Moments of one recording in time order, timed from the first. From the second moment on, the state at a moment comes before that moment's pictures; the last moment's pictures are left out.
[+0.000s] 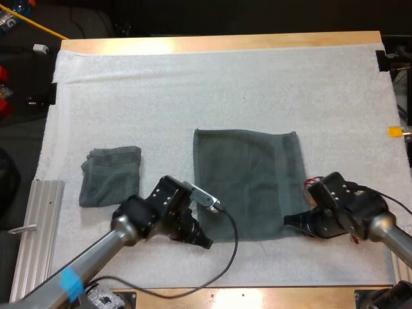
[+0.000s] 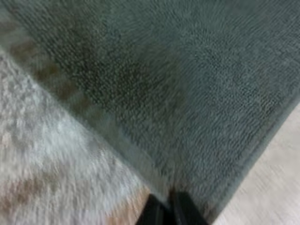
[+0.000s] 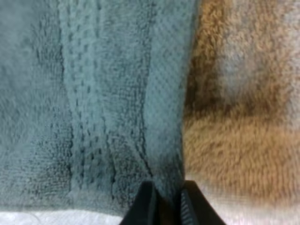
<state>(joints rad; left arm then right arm) -0.63 1.14 -0.62 0.82 0.31 -1.88 0.55 1.13 -0.60 0.90 -0.14 -1.25</state>
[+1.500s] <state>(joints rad) -0.91 1.26 -0.62 0.76 0.10 -1.75 0.55 0.87 -0.60 1.00 -0.22 -1.17</state>
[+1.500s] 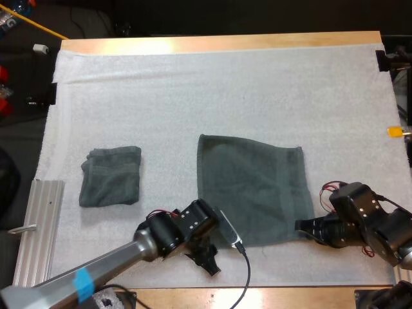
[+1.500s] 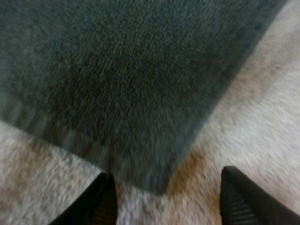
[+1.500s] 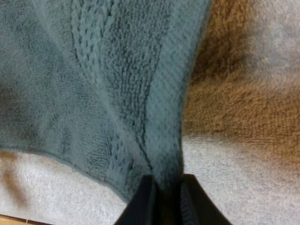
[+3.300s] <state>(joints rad) -0.85 1.22 -0.81 0.91 0.10 -1.64 0.55 0.90 -0.62 0.94 -0.24 -1.02</state>
